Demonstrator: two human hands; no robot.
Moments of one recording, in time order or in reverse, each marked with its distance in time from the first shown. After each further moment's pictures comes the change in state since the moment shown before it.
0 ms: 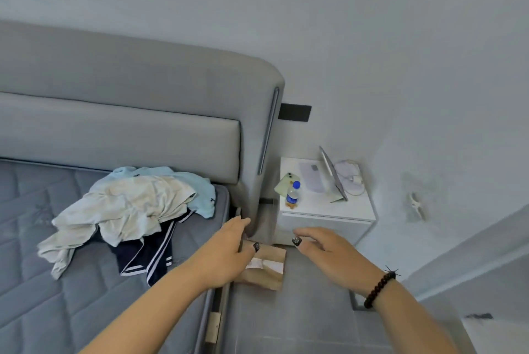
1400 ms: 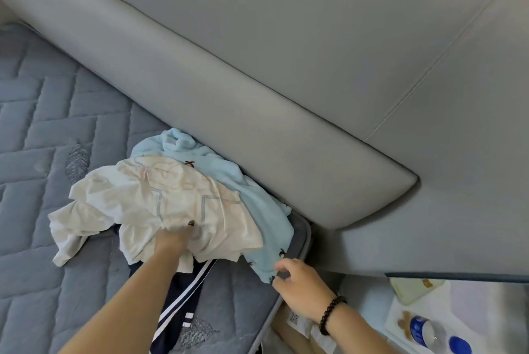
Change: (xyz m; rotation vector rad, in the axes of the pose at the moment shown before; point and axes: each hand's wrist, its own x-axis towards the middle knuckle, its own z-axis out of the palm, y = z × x) left_hand 0.313 -0.446 -0.086 -0.983 0.732 -1.334; right_hand 0.542 -0.016 0.189 -0.298 -0.665 0.043
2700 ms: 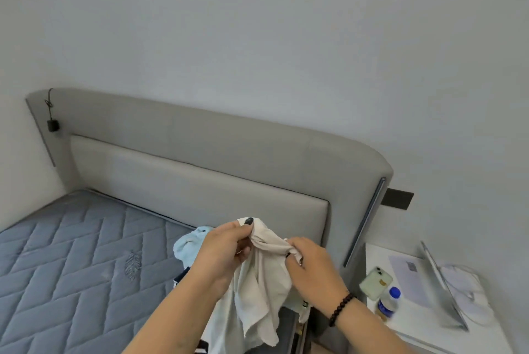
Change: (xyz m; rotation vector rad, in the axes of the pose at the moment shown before) left_hand -0.418 -0.038 -0.247 -0.369 -0.781 0.704; right_hand -0.366 -0.147 0.087 0.087 0.920 -0.493
